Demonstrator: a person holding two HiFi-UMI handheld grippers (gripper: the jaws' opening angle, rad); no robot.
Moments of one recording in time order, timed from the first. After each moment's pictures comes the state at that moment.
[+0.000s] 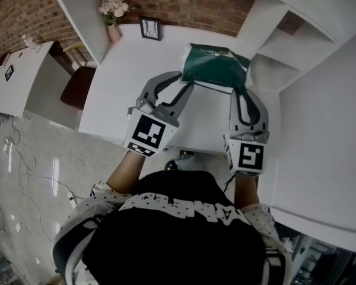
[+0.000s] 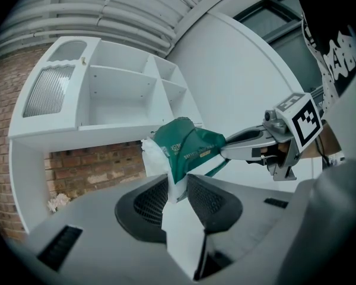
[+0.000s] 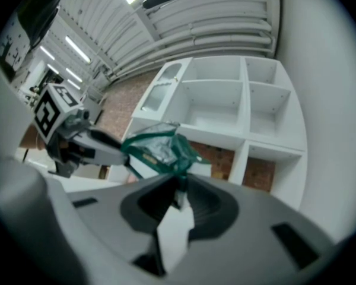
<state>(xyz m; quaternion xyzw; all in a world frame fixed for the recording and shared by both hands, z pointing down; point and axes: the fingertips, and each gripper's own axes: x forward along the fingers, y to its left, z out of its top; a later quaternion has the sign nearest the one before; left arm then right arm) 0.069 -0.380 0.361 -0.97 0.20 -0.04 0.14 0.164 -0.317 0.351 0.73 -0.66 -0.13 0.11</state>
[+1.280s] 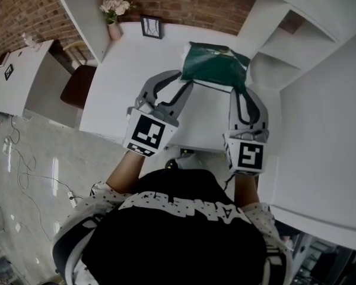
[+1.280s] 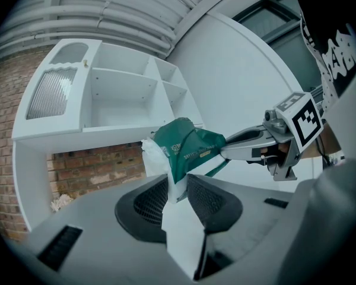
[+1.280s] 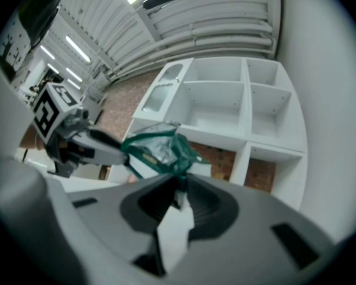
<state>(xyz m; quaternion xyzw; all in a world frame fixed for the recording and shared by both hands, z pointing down) 0.059 -0.380 0.360 -0.97 0.21 -0.04 0.15 0.155 -0.318 0.351 0.73 -0.66 -0.13 0.11</state>
